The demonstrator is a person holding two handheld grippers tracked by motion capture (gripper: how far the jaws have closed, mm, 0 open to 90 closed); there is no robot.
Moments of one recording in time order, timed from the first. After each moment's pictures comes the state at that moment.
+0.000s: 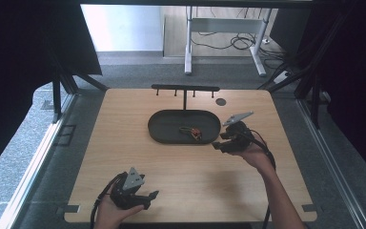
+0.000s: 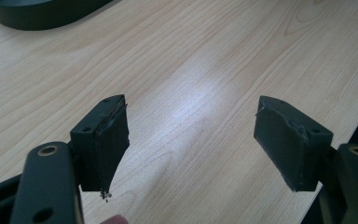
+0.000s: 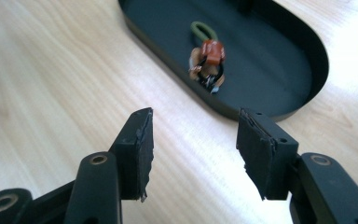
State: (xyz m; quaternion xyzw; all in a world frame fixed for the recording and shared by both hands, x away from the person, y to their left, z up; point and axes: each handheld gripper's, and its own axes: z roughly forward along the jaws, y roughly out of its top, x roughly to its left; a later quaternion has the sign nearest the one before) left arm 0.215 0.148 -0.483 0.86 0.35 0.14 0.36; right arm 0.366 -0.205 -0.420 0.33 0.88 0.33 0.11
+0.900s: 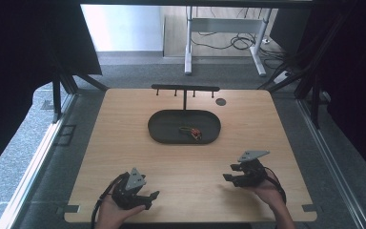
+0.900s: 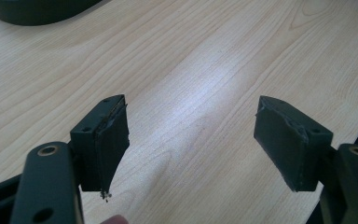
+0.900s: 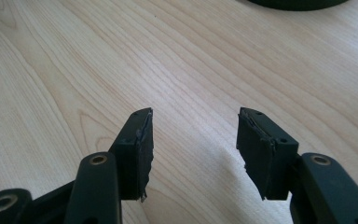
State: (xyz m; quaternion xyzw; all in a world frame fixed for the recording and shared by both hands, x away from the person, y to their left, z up) left arm 0.216 0.144 -0.486 0.86 0.35 0.14 0.35; right arm 0.298 -0.253 -0.500 0.35 0.87 0.35 0.08
